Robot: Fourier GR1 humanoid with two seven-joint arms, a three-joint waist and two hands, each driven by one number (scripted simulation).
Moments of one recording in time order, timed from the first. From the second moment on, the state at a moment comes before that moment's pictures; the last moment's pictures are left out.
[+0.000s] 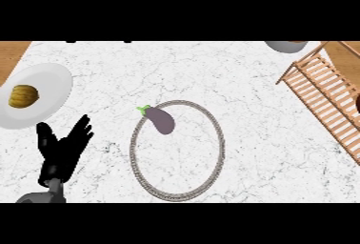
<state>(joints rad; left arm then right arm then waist) -0.02 0.24 0.00 -1.38 0.20 0.06 0.29 -0.89 -0.70 -0.54 -1.38 0.95 -0.31 1.00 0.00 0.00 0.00</state>
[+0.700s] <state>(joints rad) -0.01 0.24 0.03 -1.37 0.20 0.05 0.28 -0.72 -0.75 -0.81 -1.79 1.06 -0.24 1.08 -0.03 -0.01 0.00</state>
